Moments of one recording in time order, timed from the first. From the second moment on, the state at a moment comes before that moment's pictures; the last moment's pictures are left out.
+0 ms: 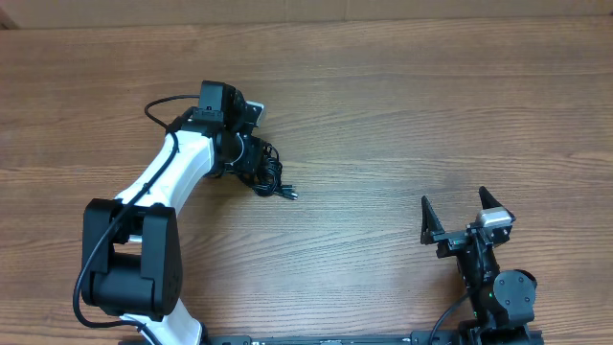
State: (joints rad) left arm -0.16 1.83 1.21 -0.59 0.22 0.13; right arm 0.13 0.01 0.02 -0.04 -0.04 0.01
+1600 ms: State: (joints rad) left arm -0.16 1.82 1.20 -0.65 0.24 0.12; right arm 0.13 0.01 0.02 -0.04 -0.04 0.01
